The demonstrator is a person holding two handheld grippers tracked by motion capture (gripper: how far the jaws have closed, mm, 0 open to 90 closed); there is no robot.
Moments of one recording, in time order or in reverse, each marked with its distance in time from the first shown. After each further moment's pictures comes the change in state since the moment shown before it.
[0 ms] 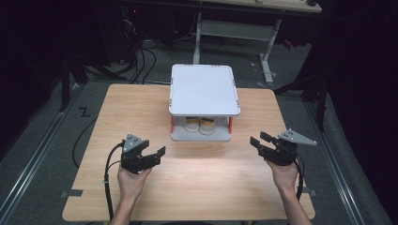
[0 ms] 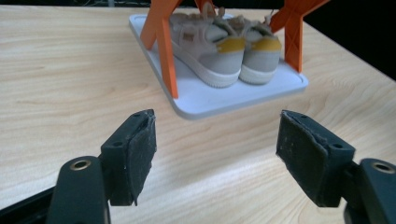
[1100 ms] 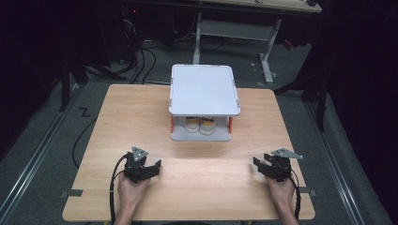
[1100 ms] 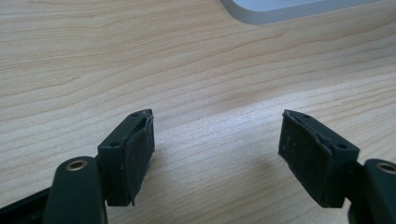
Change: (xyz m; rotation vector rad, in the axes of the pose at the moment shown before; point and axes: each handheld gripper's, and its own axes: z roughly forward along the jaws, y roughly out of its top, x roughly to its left) left arm 0.018 -0.054 0.037 0.179 0.160 0.050; right arm -0.029 -0.085 0.027 0.241 -0.168 0.039
